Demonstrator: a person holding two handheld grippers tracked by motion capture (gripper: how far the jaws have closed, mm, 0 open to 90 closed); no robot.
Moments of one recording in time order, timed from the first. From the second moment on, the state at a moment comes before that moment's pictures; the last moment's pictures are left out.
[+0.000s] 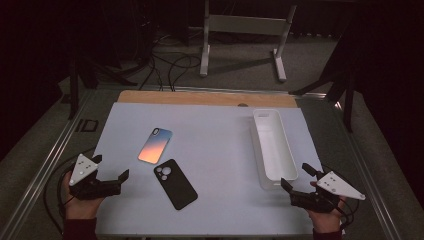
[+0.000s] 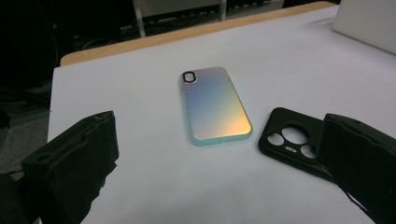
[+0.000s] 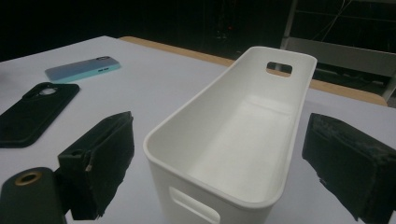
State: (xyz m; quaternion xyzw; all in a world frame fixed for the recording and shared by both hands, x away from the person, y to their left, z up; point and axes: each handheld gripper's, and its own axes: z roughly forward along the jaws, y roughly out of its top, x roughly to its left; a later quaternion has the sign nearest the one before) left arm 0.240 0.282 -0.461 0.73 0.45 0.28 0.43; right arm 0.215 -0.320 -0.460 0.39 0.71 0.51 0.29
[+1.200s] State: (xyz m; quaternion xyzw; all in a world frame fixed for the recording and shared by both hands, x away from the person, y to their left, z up) left arm 0.319 0.247 -0.473 0.77 0.48 0.23 0.34; right arm 0.215 -0.316 -0.457 0.38 0.71 0.51 0.29
